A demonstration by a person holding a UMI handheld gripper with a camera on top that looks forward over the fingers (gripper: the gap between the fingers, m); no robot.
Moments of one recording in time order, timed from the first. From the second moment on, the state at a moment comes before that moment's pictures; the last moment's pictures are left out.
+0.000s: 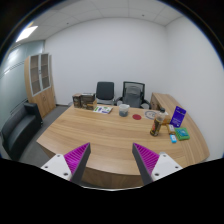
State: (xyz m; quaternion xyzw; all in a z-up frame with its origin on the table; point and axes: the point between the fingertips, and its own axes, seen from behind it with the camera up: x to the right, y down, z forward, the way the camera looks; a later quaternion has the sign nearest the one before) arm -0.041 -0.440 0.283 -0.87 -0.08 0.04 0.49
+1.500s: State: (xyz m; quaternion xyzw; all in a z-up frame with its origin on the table) arm 0.247 -0.019 0.094 -0.83 0.03 -0.15 0.54
